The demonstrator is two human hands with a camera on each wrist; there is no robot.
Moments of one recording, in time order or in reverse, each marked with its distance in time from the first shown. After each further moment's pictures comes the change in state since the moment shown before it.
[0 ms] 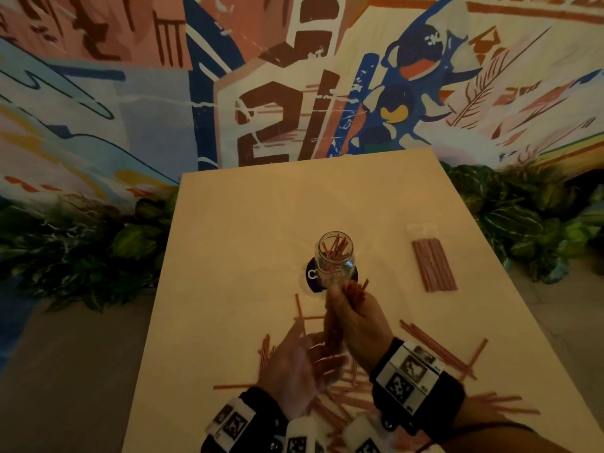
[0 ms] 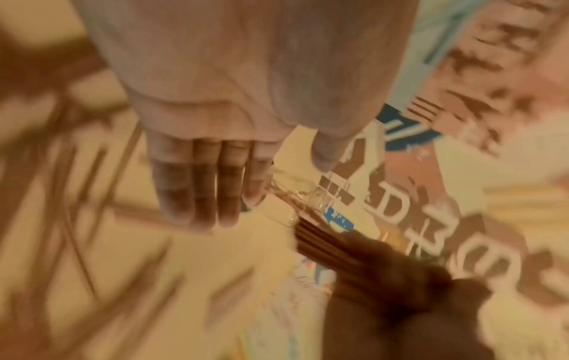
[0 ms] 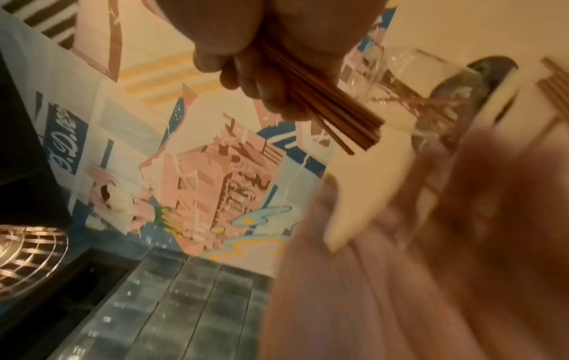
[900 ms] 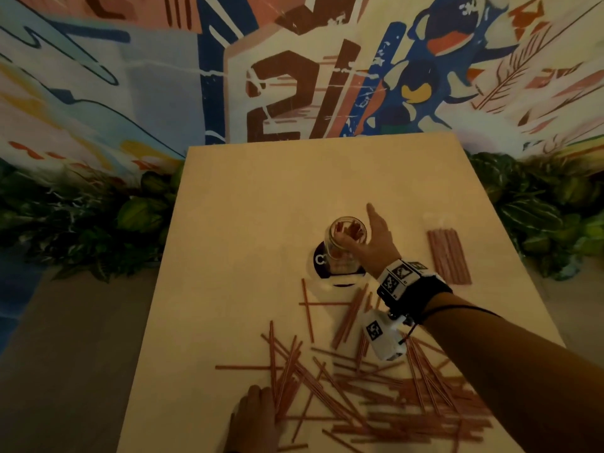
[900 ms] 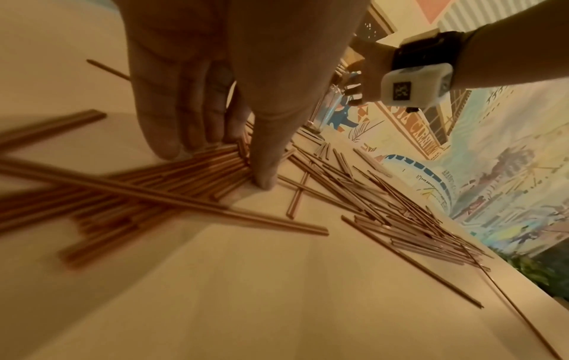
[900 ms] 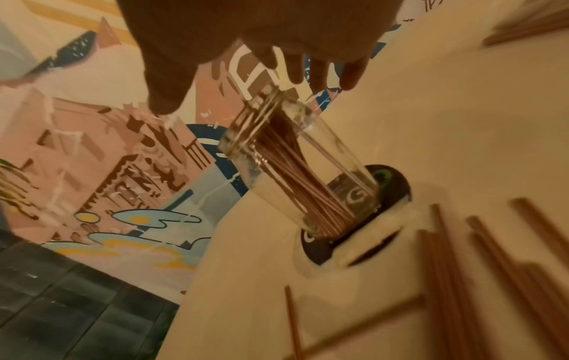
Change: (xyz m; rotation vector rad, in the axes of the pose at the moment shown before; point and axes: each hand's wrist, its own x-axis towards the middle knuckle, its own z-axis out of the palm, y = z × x) left_hand 0.004 -0.083 -0.105 1.830 0.579 0.067; right_hand 0.121 0.044 -0.049 -0.593 0.099 0.136
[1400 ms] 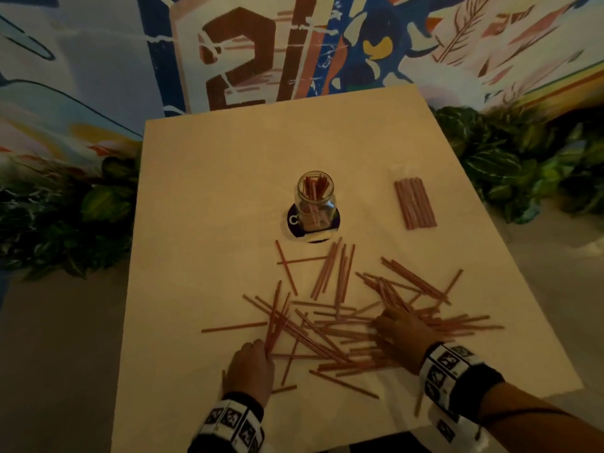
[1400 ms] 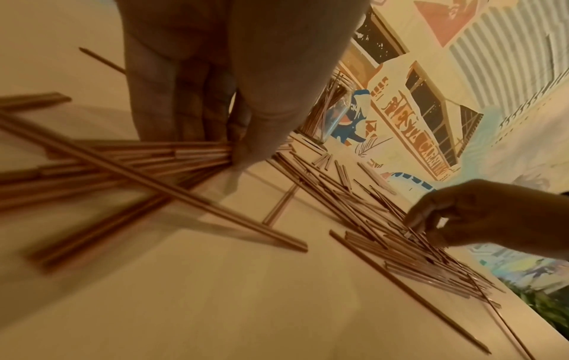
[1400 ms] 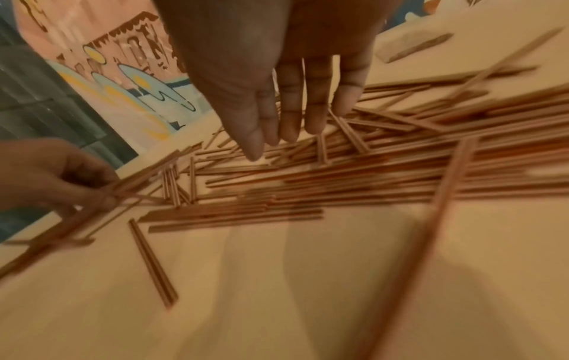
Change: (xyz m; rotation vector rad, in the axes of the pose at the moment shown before) left_hand -0.006 0.011 -0.001 -0.131 0.093 0.001; right_hand -0.180 0.147 0.000 -0.661 -0.398 -0.116
